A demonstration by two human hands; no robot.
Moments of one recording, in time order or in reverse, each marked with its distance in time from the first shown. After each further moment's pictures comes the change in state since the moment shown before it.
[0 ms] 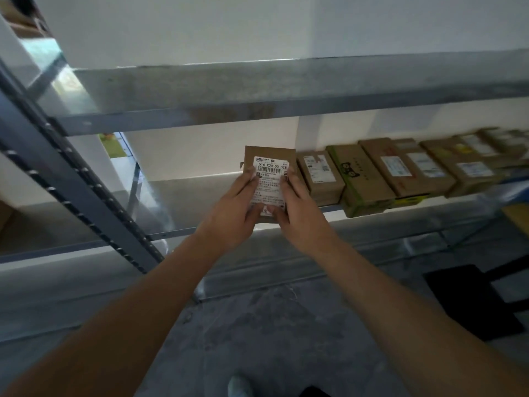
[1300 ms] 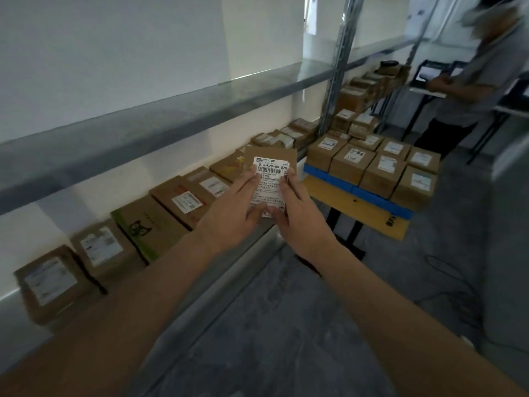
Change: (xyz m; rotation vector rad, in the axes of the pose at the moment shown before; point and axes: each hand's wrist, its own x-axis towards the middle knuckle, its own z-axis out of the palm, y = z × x) left_hand 0.187 0.409 0.186 -0.116 -0.211 0.616; right_hand -0.203 0.266 -0.299 -0.200 0.437 0.499
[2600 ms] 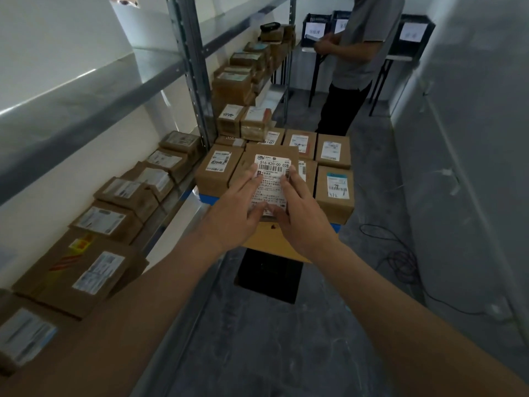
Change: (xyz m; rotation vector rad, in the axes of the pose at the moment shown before) left_hand 0.417 0.107 0.257 -0.234 -0.242 0.284; right_hand 0.166 0.385 -0.112 -0.108 0.150 0.421
